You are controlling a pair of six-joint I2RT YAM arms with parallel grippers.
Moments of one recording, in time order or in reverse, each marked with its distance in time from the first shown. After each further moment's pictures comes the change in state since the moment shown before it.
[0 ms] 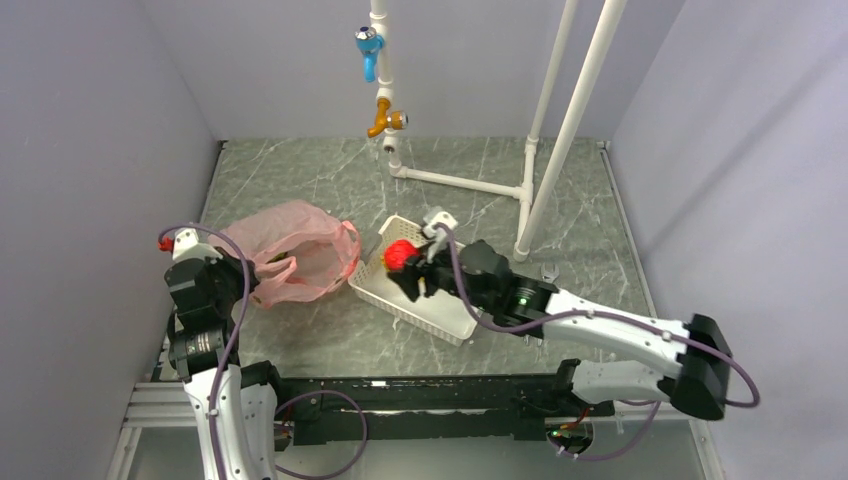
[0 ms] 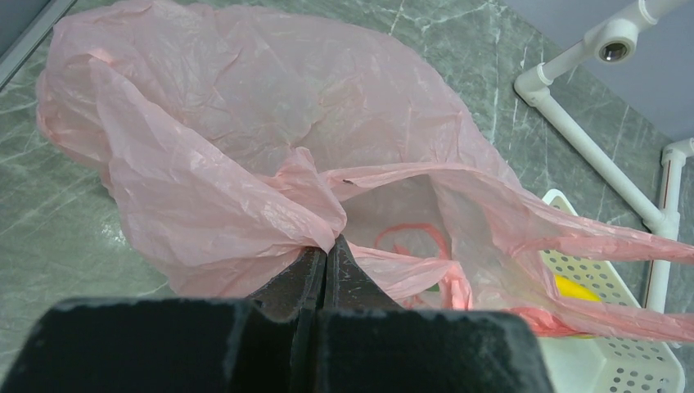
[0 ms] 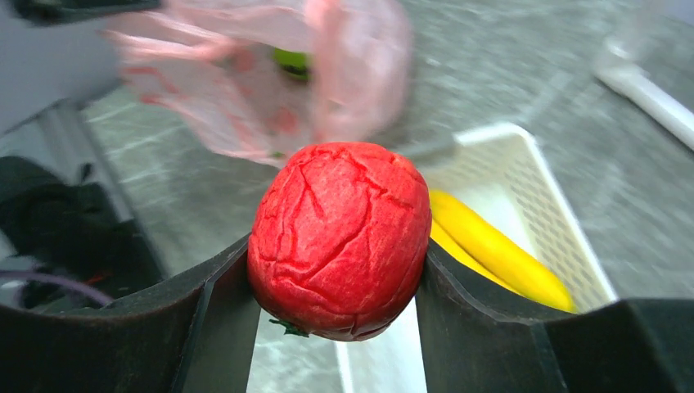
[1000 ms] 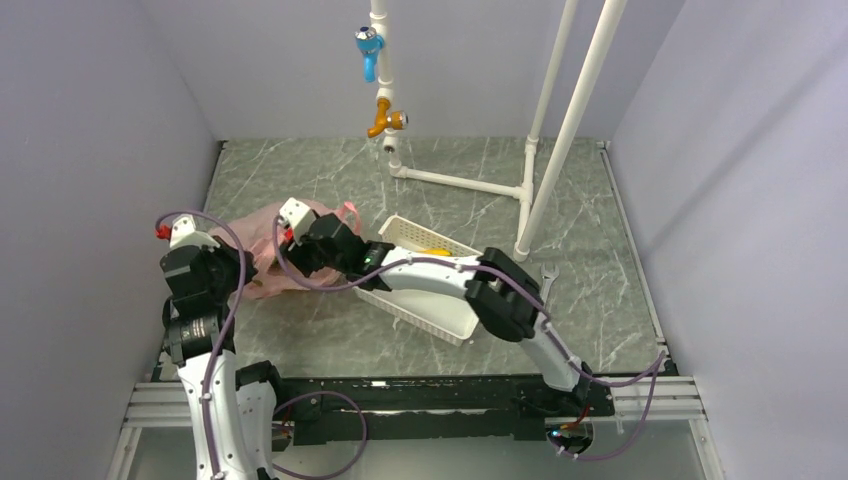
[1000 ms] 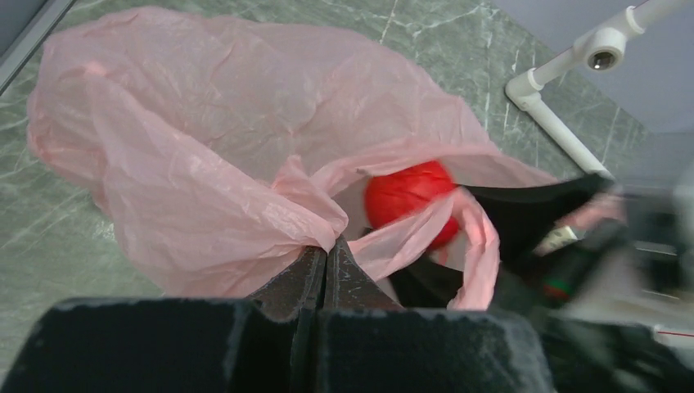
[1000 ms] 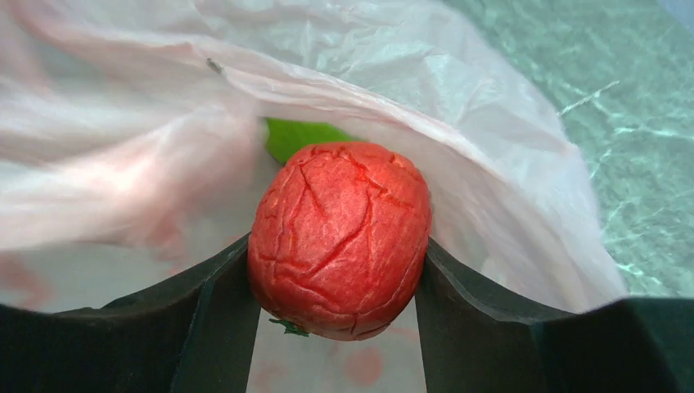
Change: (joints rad) left arm 0.000 0.104 0.064 0.029 0.026 0.000; right arm 0.021 1.079 0.893 0.021 0.008 -0.237
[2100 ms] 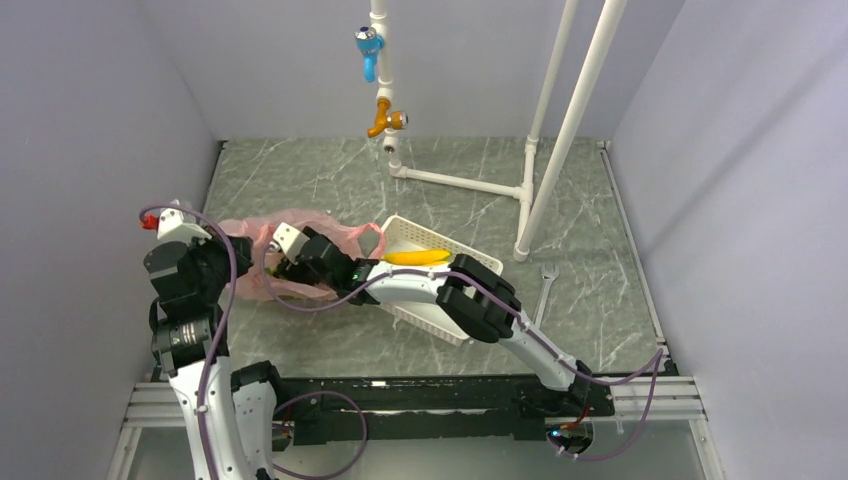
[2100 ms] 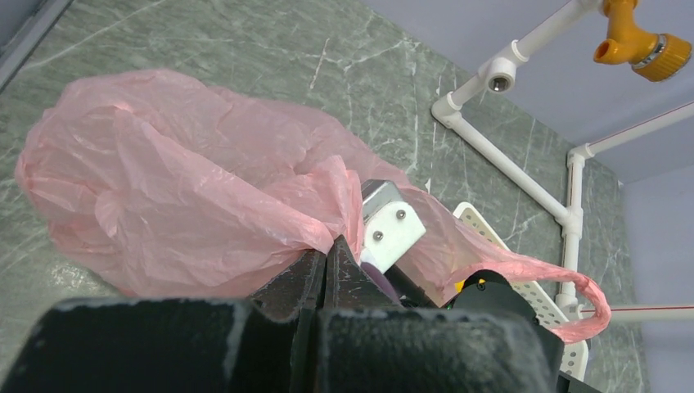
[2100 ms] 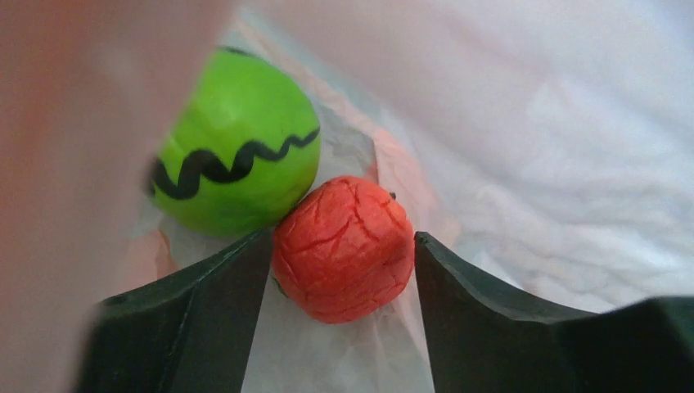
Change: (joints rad) left arm 0.000 -0.021 0.145 -0.057 0.082 -0.039; right arm 0.038 0.100 0.008 0.067 0.120 -0.113
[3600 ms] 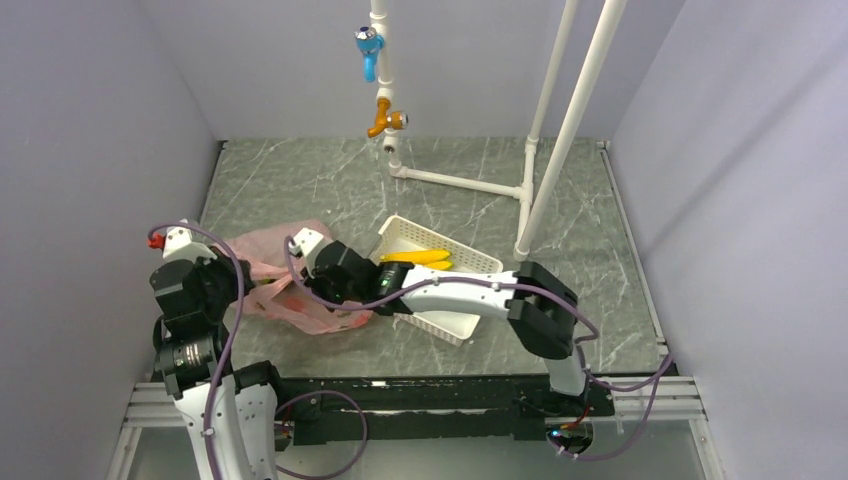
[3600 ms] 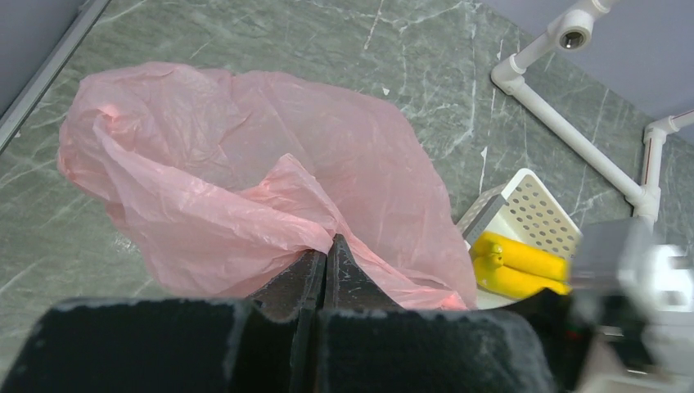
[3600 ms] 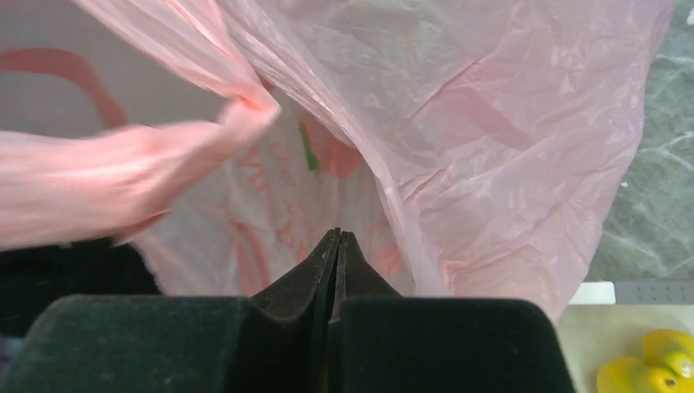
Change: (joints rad) left arm 0.000 -0.094 -0.021 -0.159 -0.082 0.092; right arm 0.073 -0.447 -0.256 -0.325 -0.179 0.396
